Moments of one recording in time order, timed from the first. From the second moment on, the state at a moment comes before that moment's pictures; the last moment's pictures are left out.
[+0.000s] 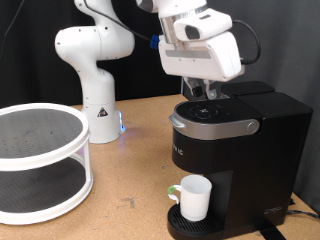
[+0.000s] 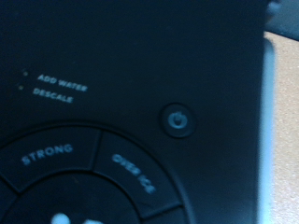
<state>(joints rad) 0.08 -0.17 0.06 -2.27 0.33 2.29 -1.04</state>
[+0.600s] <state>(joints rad) 0.09 -0.13 0.07 -2.29 0.39 2.37 -1.04</state>
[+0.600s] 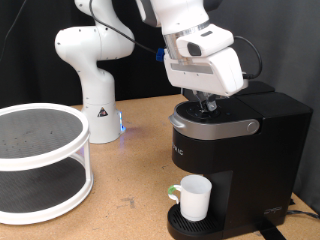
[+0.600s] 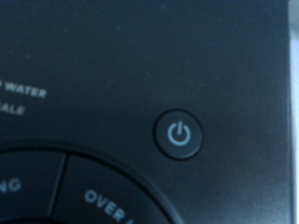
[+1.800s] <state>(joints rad) 0.08 -0.05 0.06 -2.17 0.38 2.16 -0.89</state>
